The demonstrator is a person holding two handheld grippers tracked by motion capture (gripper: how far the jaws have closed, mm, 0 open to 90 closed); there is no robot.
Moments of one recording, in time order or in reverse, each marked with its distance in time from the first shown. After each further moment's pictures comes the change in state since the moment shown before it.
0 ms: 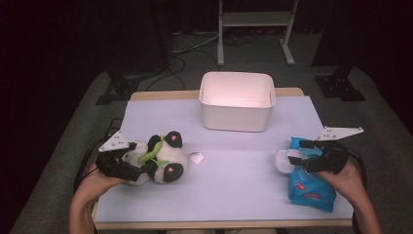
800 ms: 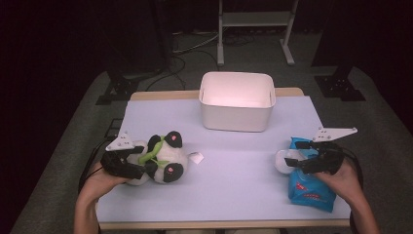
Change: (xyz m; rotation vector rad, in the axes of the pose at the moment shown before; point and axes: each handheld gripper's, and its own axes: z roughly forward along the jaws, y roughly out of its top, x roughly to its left) left arm 0.000 0.001 0.012 0.037 -0.024 -0.002; right arm 0.006 0.003 0.007 0.020 0.014 -0.025
